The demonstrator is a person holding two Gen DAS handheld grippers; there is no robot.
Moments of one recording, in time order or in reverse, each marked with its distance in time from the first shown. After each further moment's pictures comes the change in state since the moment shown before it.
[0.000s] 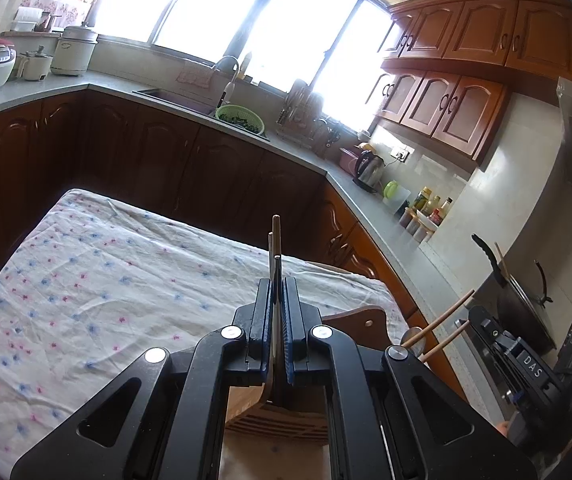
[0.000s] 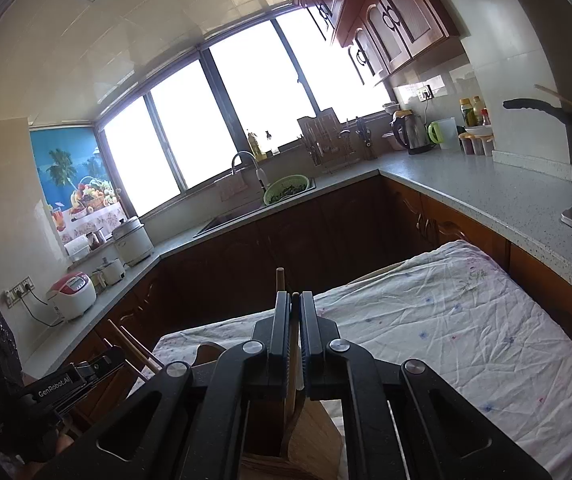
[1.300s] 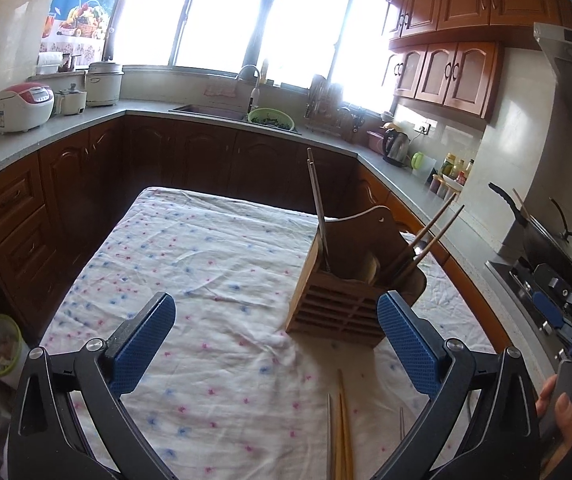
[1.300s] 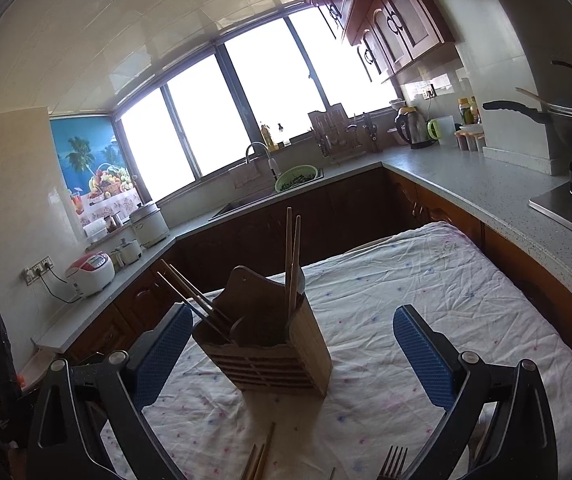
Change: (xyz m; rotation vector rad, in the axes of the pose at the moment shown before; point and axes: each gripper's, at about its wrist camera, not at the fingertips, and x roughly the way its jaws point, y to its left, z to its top) left arm -0.134 0.000 -0.075 0.153 0.001 0.176; right arm -0.113 -0.003 -0.038 -0.031 0.035 0.034
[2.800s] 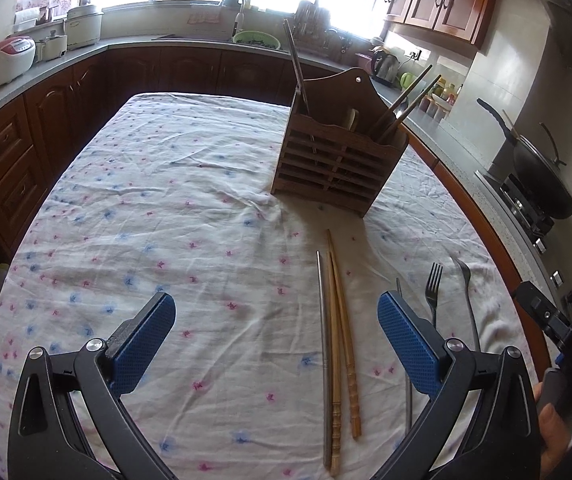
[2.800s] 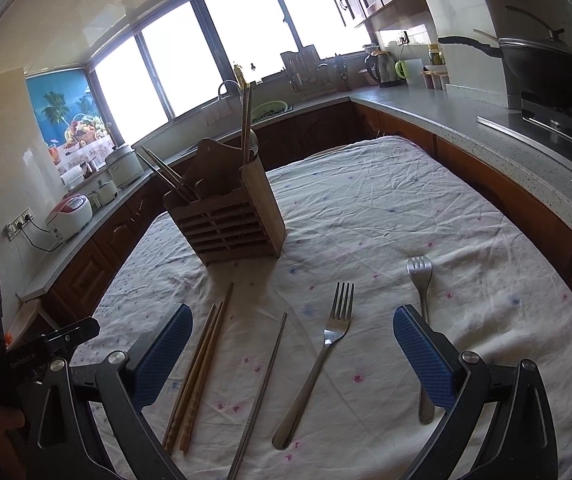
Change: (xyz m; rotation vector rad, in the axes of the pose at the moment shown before) left arm -0.009 -0.012 -0.093 0.031 0.287 -0.025; right arm -0.055 -0.027 -0.102 0.012 0.216 -0.108
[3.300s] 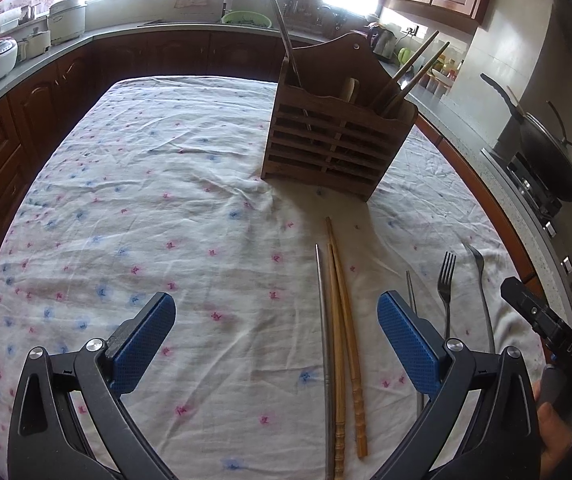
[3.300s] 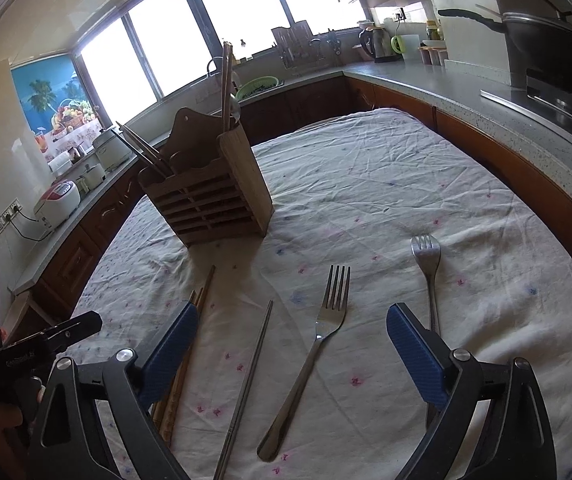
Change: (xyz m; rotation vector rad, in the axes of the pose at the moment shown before) left arm 0.040 -0.011 0.010 0.042 0.074 -0.003; right arm 0.037 -0.008 -0.002 0.015 0.095 -0.026
